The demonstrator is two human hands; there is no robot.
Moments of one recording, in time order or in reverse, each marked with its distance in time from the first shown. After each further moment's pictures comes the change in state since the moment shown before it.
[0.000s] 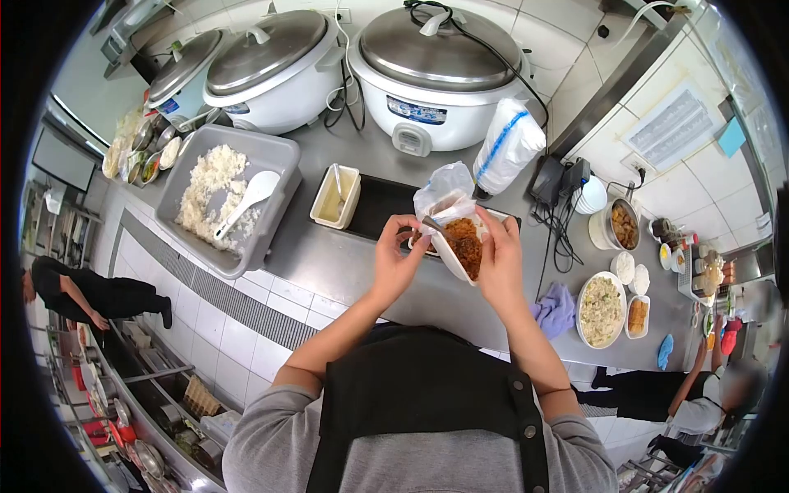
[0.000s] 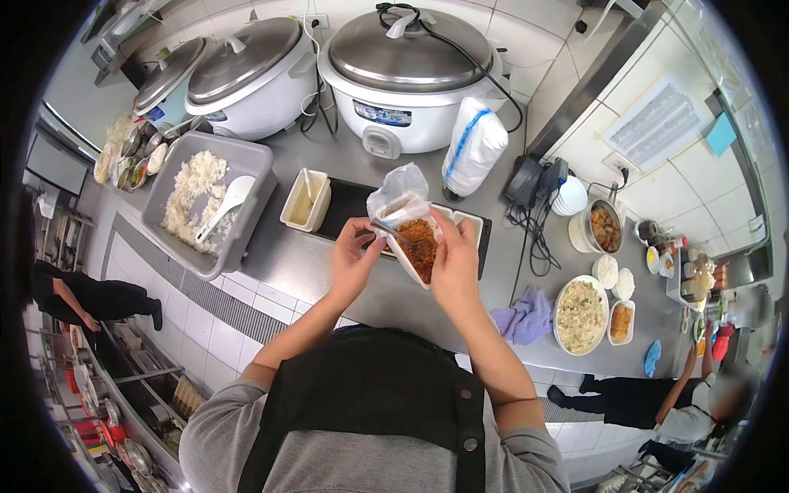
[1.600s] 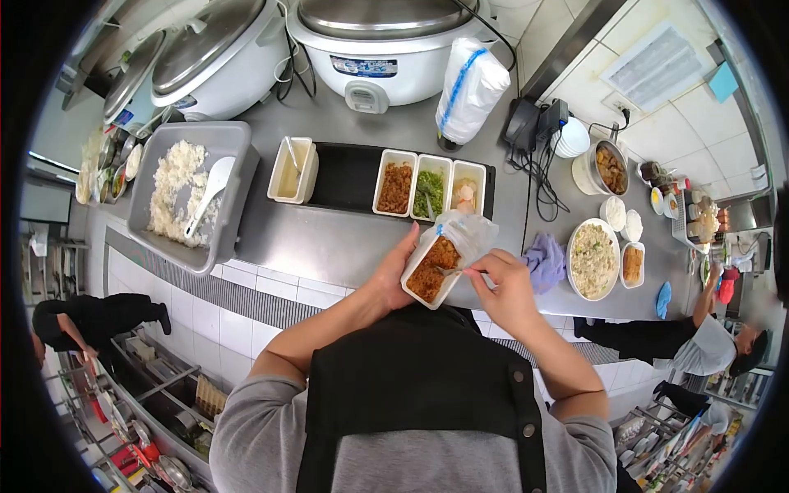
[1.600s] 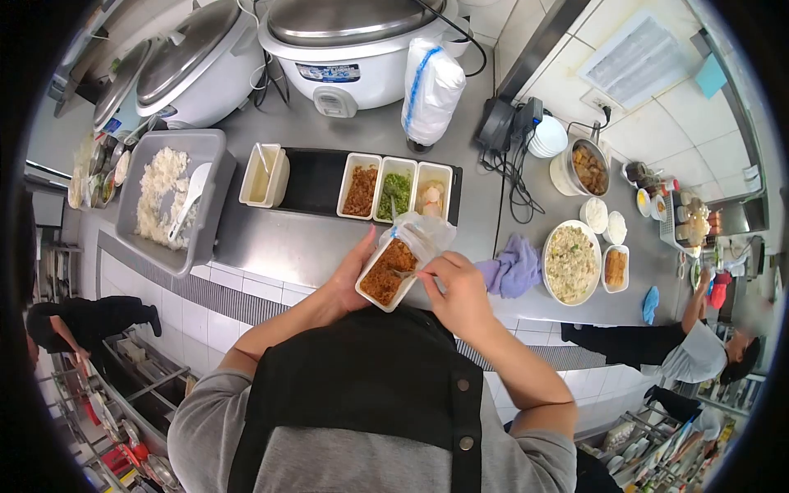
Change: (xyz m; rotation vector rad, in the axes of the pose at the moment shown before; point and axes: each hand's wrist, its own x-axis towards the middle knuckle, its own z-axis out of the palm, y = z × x) left_hand -0.051 0.006 0.047 -0.932 -0.214 -1.320; right_hand -0.085 0.019 -0.064 -0.086 -0.257 -0.042
